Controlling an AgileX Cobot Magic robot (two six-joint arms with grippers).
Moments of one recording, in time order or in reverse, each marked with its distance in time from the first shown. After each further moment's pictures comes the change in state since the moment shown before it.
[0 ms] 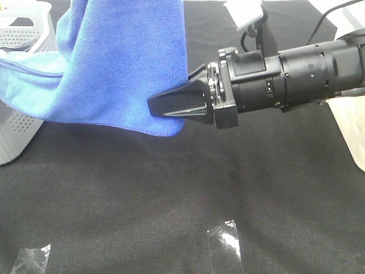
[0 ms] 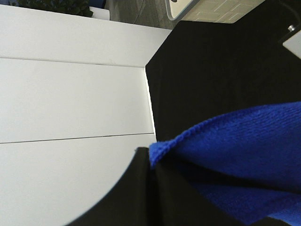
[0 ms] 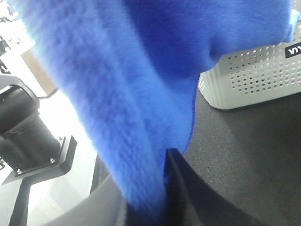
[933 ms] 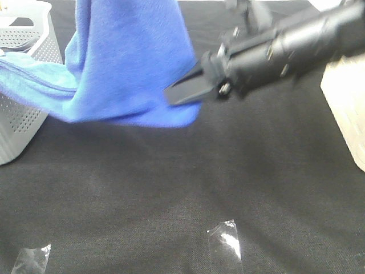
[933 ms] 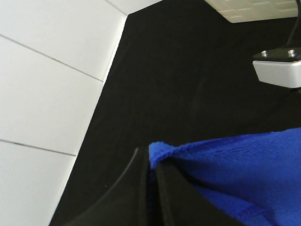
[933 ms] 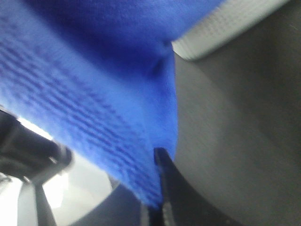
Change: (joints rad) left arm 0.000 0.000 0.000 0.170 0.114 -0.700; right arm 0.000 -0.083 -0.193 -0.453 -0.146 0.798
